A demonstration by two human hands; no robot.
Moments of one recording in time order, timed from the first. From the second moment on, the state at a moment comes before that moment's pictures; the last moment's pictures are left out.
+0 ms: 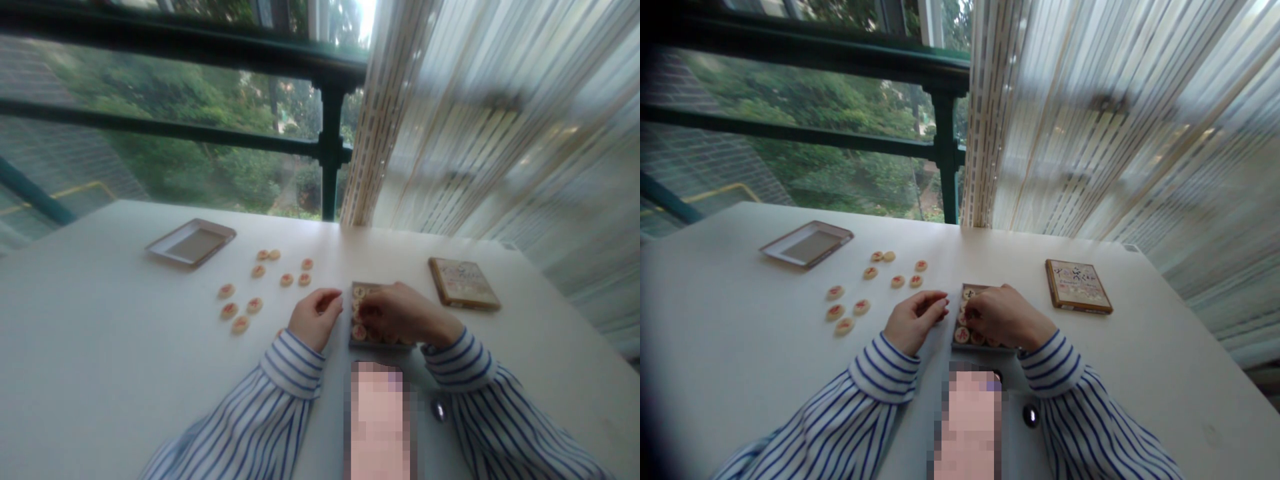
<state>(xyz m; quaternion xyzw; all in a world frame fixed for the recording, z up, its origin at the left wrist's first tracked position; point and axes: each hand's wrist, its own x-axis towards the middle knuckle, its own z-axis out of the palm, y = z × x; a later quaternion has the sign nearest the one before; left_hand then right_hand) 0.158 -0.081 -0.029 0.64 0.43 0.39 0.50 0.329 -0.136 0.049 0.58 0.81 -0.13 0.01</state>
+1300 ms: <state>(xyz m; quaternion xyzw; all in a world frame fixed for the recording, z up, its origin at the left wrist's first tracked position) 0.160 -0.093 -0.017 0.69 0.42 0.32 0.50 0.392 -0.120 0.025 0.71 0.70 -0.08 0.03</state>
